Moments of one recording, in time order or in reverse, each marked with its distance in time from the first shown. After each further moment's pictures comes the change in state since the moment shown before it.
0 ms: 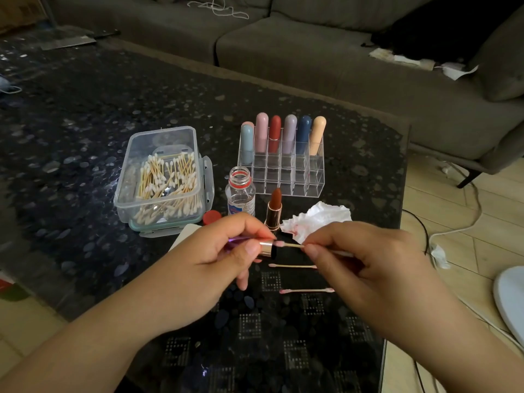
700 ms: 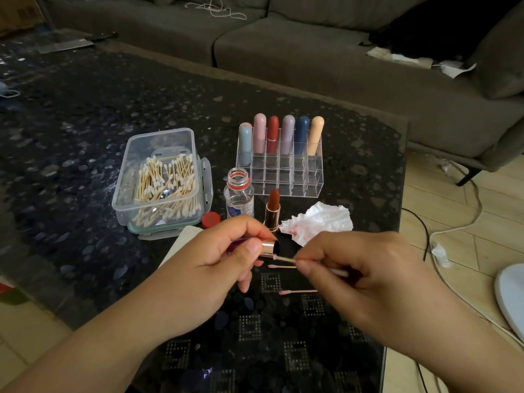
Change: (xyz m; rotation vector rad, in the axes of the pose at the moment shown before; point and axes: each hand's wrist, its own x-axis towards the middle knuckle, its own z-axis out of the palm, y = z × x) left_hand 0.002 -0.001 0.006 -0.064 0.026 0.022; right_hand 0.003 -0.003 -0.005 0.041 -0.116 -0.075
